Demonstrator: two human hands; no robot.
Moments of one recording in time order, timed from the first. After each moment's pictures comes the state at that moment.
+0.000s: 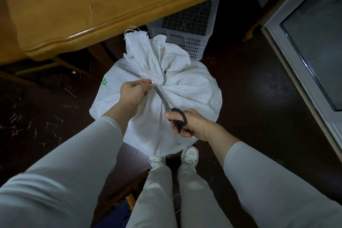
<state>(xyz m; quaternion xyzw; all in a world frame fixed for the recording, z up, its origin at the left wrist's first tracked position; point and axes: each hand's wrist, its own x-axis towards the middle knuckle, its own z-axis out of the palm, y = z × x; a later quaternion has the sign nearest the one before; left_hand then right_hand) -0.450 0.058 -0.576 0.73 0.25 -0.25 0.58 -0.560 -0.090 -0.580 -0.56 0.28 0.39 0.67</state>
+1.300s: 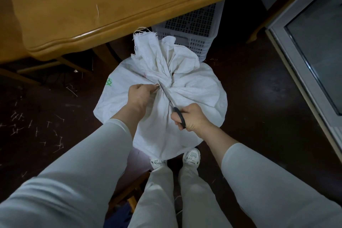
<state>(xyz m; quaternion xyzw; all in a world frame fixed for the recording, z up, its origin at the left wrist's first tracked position) -0.448 0.053 -0.572 0.70 0.30 -0.26 0.59 -0.536 -0.070 -0.581 -0.67 0.32 0.31 0.59</state>
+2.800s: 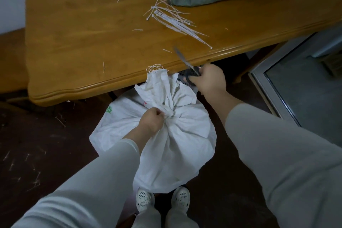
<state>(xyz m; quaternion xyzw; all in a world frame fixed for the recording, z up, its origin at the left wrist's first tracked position) -0.386 0.006 -0.561 0.86 0.07 -0.33 0.38 -0.361 -0.173 -0.491 -0.92 0.25 0.06 0.30</state>
